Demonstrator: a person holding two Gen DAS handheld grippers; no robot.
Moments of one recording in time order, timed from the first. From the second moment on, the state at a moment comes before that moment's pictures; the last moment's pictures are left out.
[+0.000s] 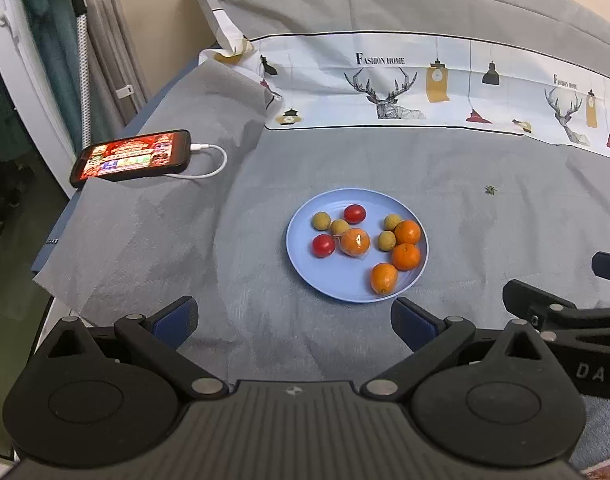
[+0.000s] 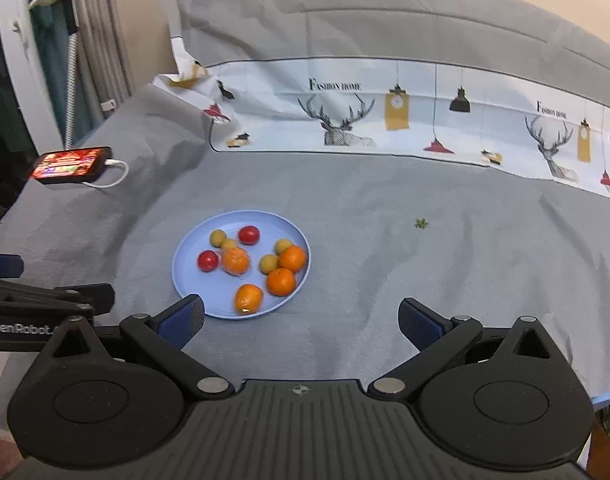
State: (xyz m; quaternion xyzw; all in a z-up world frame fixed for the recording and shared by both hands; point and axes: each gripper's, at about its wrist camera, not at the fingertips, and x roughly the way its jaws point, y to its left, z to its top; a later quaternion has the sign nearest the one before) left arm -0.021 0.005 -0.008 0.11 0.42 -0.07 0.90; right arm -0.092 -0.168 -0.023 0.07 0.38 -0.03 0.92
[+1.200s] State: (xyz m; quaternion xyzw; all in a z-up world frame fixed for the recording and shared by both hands) left arm -0.008 0.009 -0.012 0.10 0.43 -0.06 0.90; right arm -0.095 -0.158 -0.020 0.04 0.37 -0.02 0.93
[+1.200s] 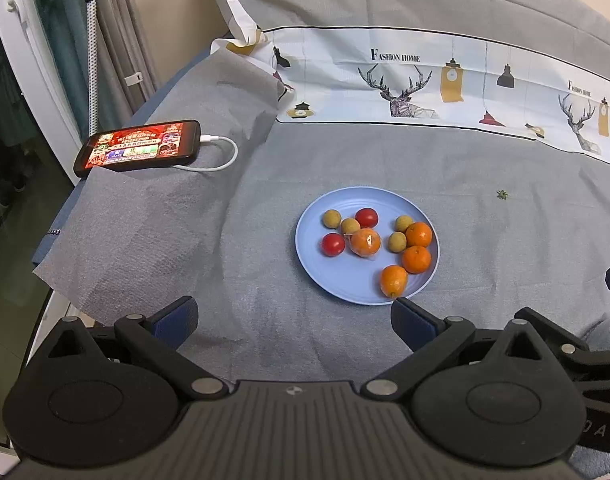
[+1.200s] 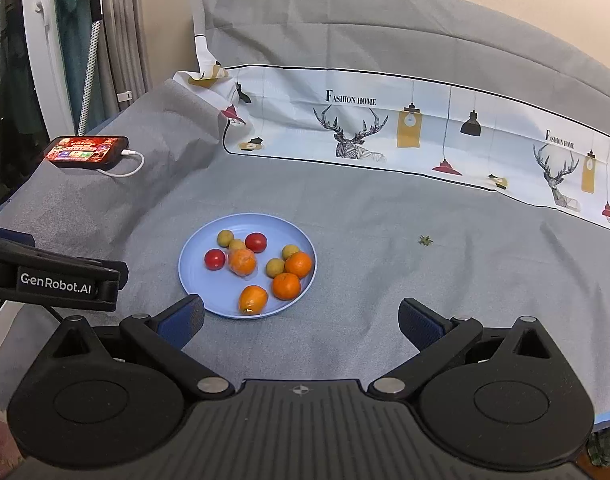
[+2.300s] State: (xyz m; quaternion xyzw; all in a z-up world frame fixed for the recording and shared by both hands) left arm -0.003 0.005 -0.012 0.10 0.44 -0.06 0.89; right arm -0.094 -0.157 -0.024 0.04 0.37 -0.01 0.93
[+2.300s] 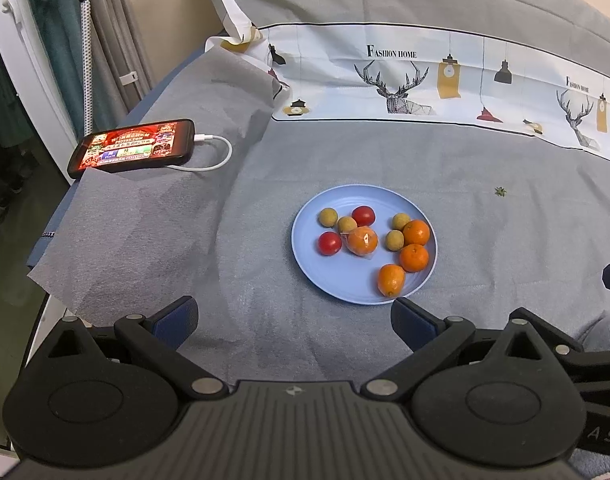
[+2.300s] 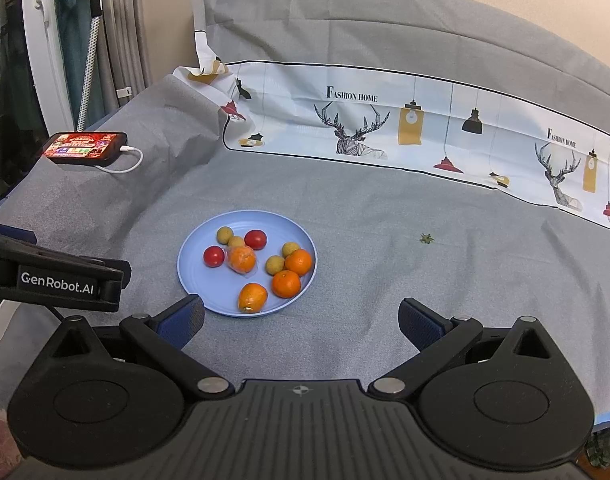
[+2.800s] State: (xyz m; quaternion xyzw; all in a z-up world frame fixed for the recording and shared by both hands) left arm -0.002 0.004 -0.013 0.10 0.44 -0.06 0.89; right arm -0.093 -0.157 -0.024 0.04 0.38 -0.02 0.93
